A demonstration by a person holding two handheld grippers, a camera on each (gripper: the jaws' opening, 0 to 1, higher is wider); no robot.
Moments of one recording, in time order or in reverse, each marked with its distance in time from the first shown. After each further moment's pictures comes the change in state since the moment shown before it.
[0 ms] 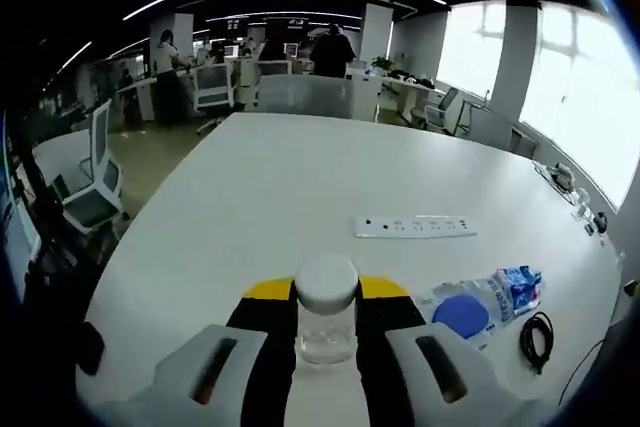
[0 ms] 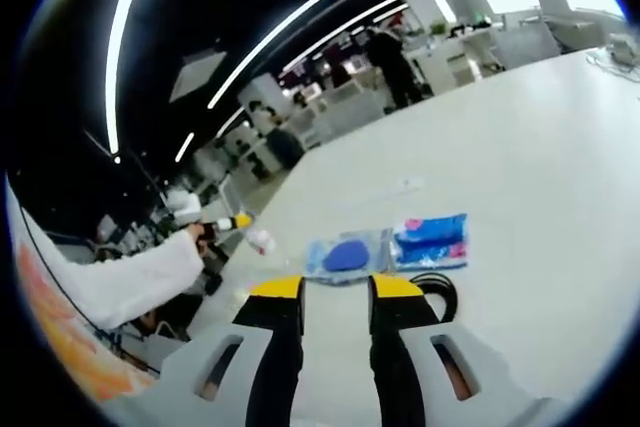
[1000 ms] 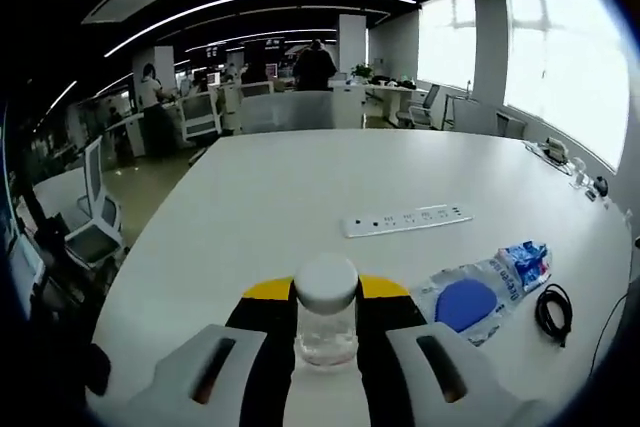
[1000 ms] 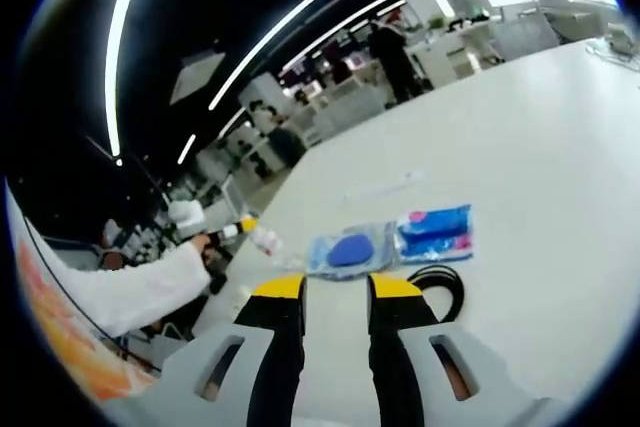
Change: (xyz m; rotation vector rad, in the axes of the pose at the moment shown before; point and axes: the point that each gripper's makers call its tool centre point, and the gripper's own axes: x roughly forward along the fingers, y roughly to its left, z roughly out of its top) left arm -0.008 -0.013 -0.010 0.131 -0.086 -0.016; right arm 0.003 0.003 -0.010 0.024 0.013 0.019
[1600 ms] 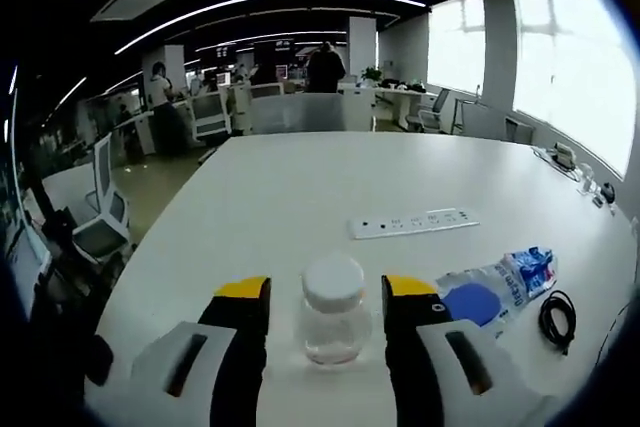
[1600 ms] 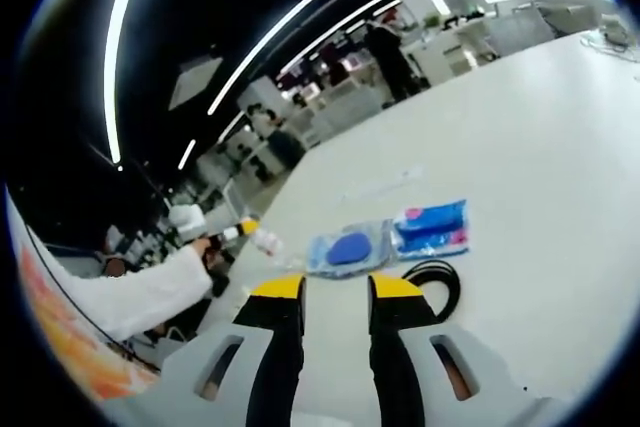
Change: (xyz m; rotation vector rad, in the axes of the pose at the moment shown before) left arm -0.008 0.002 0.005 -0.012 -0.037 0.082; right arm -0.010 -0.007 -0.002 0.023 -0.011 0.000
